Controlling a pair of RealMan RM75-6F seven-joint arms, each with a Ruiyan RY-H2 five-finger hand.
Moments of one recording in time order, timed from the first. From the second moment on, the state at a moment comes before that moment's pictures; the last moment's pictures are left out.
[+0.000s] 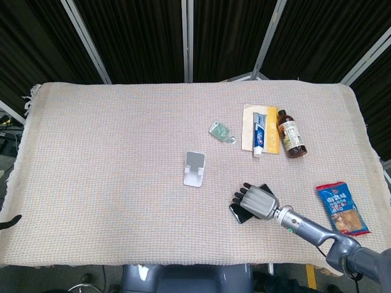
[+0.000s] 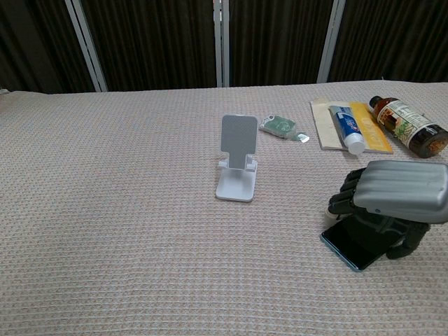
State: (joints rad) left arm -0.05 -1.02 -0.07 -1.67 1.32 1.41 -0.01; right arm 0.67 -1.51 -0.11 -1.01 -1.98 1.05 0.04
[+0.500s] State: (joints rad) left arm -0.05 -1.02 -0.07 -1.68 1.32 1.41 -0.02; right arm 0.68 -1.55 -0.10 -0.86 -2.03 1.31 0.00
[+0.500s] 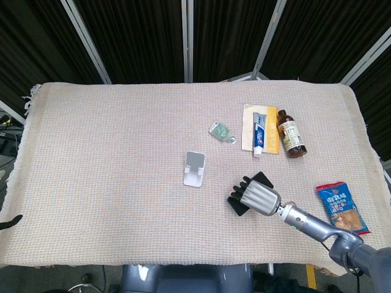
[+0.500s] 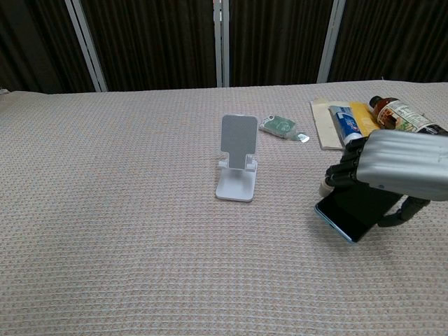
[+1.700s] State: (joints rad) left arm -0.07 -1.03 -0.09 -1.61 1.21 1.32 -0.04; right arm 1.06 -1.66 0.12 -0.97 -2.08 0.90 -1.06
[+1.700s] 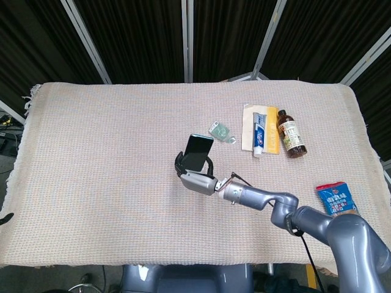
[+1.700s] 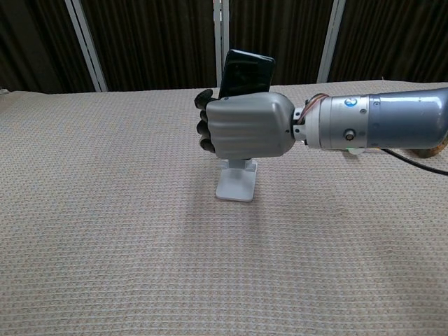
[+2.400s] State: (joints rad) left arm -0.08 -1.04 -0.10 -1.60 1.20 1.31 -0.04; right arm 1.08 -1.67 0.08 -0.97 -2.03 0.85 -1.10
